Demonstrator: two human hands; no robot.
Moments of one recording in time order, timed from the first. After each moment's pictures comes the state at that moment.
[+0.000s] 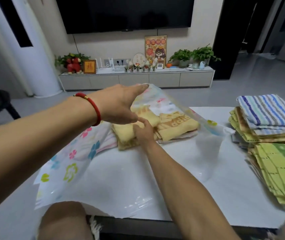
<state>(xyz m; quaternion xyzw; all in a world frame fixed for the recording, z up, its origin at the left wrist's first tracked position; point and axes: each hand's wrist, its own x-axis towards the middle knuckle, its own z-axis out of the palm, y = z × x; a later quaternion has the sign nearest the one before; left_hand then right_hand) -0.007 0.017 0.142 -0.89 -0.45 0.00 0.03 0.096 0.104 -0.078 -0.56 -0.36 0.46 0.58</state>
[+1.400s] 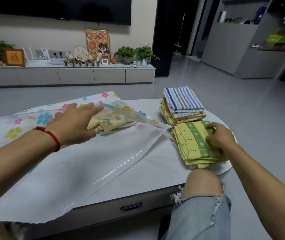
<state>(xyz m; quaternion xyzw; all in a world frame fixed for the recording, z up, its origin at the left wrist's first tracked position) 0.045 0.009 0.044 -0.90 -0.44 -0.04 0.00 0.490 -0.161 -0.041 -0.92 -0.31 0.10 0.22</state>
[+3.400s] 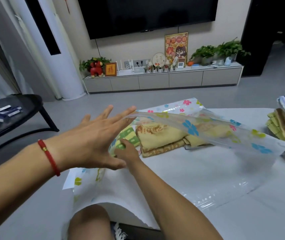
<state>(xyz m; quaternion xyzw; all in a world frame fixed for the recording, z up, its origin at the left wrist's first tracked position) -0.117 -0.007 0.111 -0.90 -0.43 0.07 0.02 -0.033 0.097 -0.099 -0.56 -0.52 0.51 0.39</state>
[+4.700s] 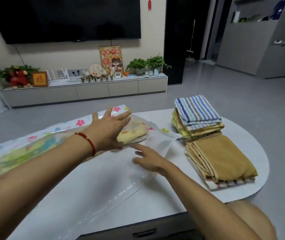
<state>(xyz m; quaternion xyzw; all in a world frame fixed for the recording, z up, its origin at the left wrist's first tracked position) 0.116 0.034 0.049 -0.93 -0.35 0.02 0.14 0.286 -0.036 -0.078 -0.65 -0.59 0.39 0.29</state>
